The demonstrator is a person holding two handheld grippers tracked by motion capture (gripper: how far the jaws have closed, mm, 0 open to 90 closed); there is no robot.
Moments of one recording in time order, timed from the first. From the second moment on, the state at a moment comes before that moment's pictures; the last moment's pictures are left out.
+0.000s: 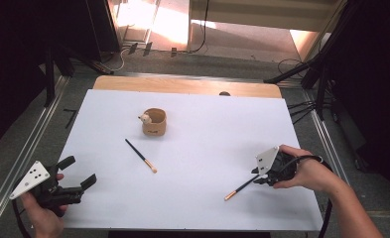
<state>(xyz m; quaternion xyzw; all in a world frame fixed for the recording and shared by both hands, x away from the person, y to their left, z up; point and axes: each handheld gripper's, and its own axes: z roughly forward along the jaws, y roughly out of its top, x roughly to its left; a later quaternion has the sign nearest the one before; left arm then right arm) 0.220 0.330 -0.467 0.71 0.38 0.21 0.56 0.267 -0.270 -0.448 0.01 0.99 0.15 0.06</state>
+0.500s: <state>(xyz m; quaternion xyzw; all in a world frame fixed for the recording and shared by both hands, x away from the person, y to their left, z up) 0.219 0.330 -0.467 0.71 0.38 0.21 0.56 0.273 -0.257 -0.461 -0.03 0.99 0.11 0.05</state>
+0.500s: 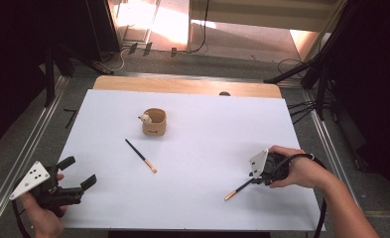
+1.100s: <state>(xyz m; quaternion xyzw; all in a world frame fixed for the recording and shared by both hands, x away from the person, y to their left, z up) 0.219 0.329 -0.468 0.71 0.38 0.20 0.56 0.275 -0.246 -0.467 -0.06 0.99 0.08 0.05</state>
